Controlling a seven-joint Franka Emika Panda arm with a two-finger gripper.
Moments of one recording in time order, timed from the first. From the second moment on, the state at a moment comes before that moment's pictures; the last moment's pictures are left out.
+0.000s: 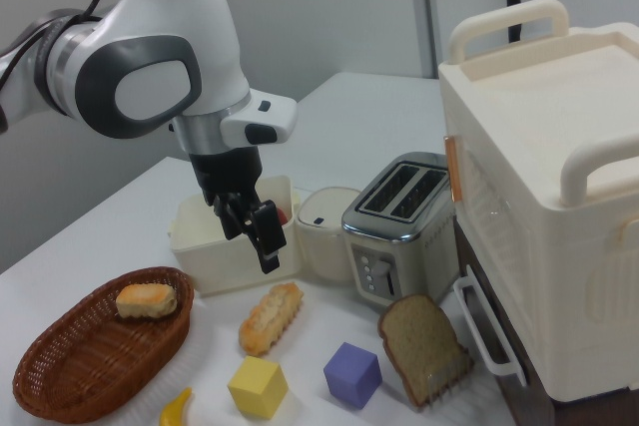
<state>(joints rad) 0.01 0.02 -0.14 -1.57 0.04 1.55 0.11</state>
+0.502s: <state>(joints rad) 0.01 0.04 -0.14 -1.56 0.03 1.46 0.10</state>
